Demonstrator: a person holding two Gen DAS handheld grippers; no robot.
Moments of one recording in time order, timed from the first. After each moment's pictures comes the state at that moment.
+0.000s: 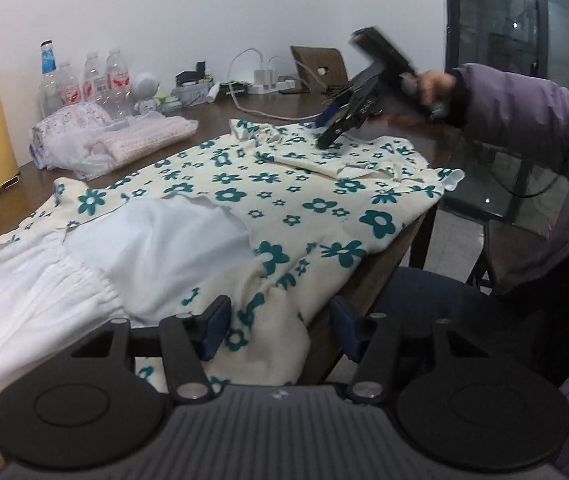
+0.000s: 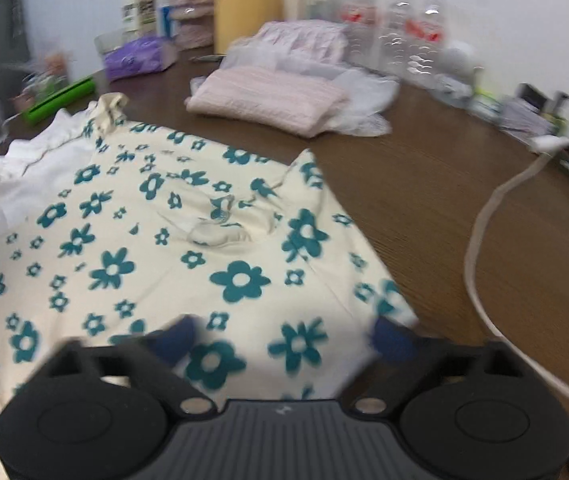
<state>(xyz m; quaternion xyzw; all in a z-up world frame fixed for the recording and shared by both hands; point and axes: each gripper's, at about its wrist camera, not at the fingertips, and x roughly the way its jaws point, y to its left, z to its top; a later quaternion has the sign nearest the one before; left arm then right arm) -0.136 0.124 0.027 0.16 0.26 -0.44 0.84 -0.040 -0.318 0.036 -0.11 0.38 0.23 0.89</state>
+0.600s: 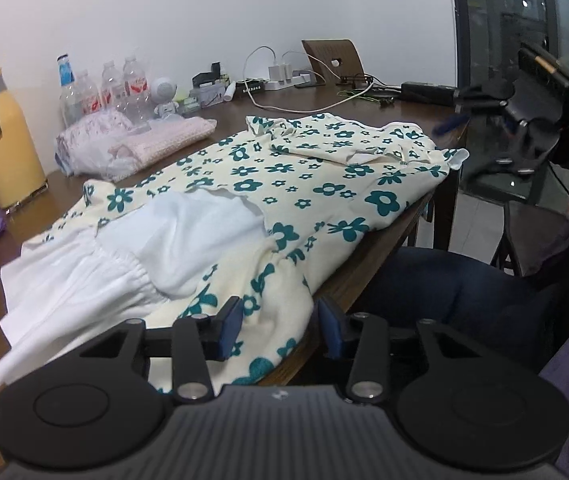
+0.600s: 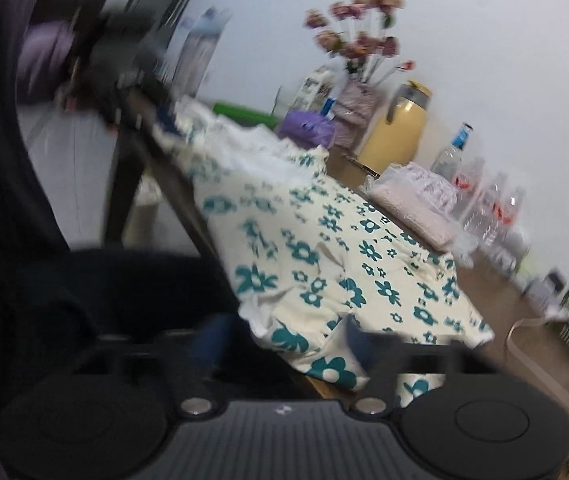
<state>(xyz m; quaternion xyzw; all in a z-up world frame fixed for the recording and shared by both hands) -0.162 0.134 0.030 0.20 0.25 -0.41 0.86 -0.248 -0.257 -0.025 -0.32 0.18 0.34 0.87</state>
